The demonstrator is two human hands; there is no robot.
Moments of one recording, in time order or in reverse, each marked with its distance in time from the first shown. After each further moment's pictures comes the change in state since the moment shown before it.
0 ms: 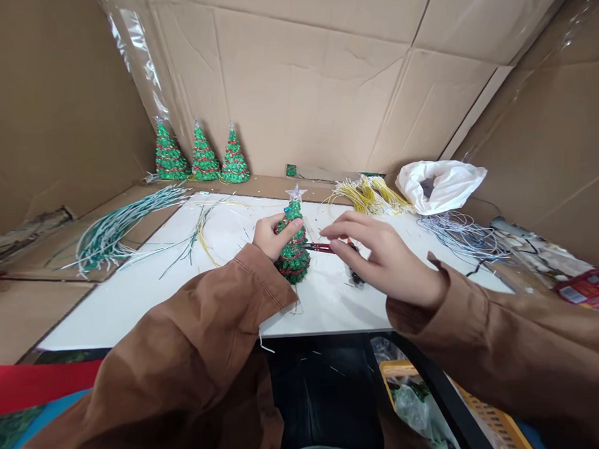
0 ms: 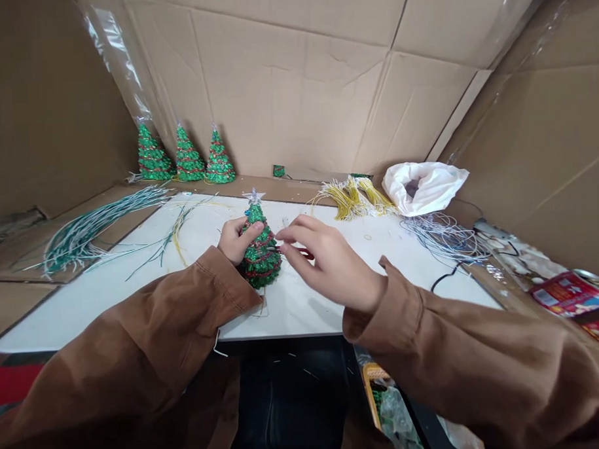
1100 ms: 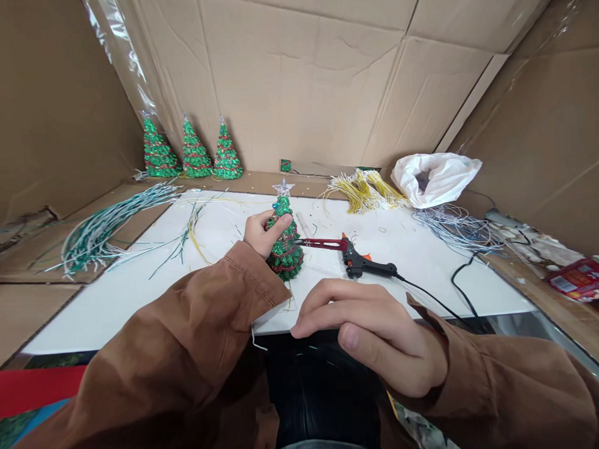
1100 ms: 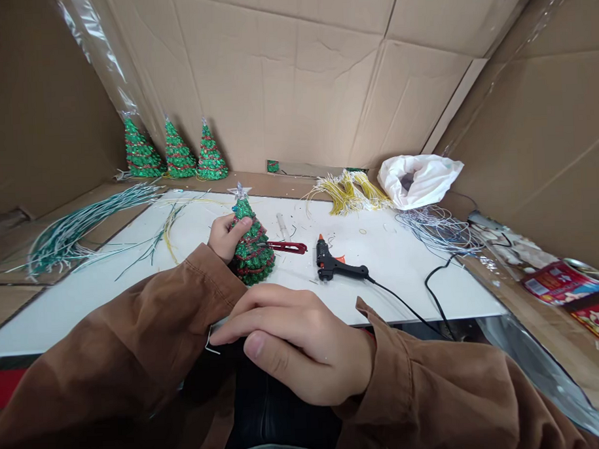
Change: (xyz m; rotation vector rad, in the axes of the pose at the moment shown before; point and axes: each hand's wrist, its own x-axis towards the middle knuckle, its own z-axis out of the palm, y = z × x) left_hand 0.001 -0.006 0.002 -0.108 0.050 -0.010; right_hand -0.039 -0.045 0.014 0.644 -0.090 -0.202
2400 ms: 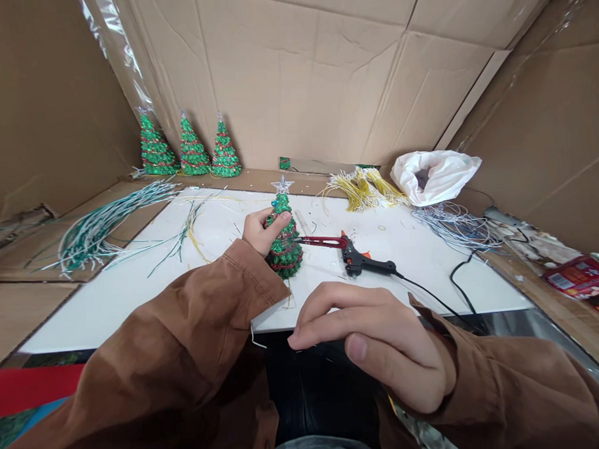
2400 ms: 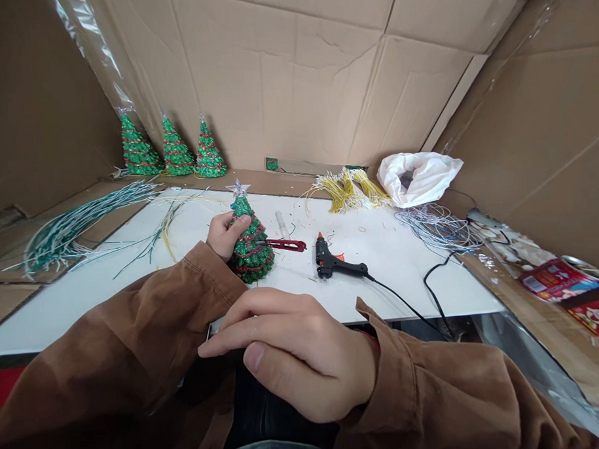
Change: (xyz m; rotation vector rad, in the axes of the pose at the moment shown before) left_hand 0.000 0.006 0.001 -0.017 -0.016 -0.030; right_hand -0.001 -0.007 0.000 0.020 -0.029 0.025
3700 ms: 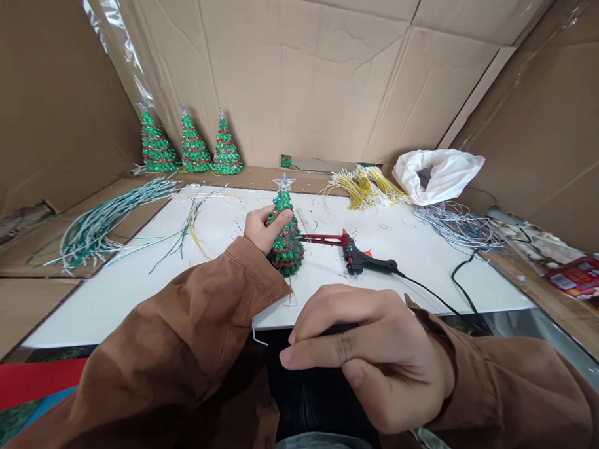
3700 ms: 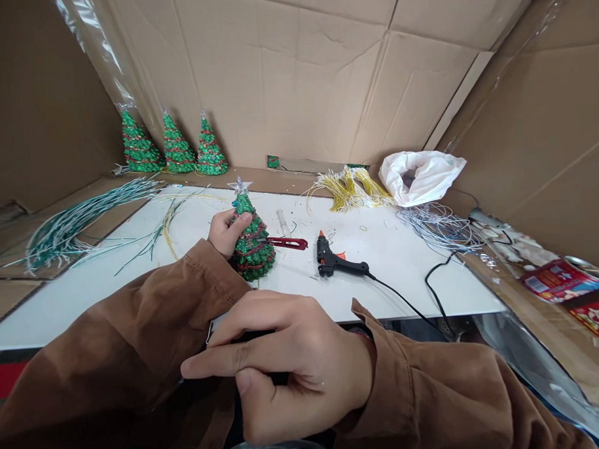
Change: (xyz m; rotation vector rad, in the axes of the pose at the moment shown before) left_hand 0.000 -0.002 0.001 0.002 0.018 -0.004; right_hand 0.004 0.004 0.012 -0.090 0.077 -0.148
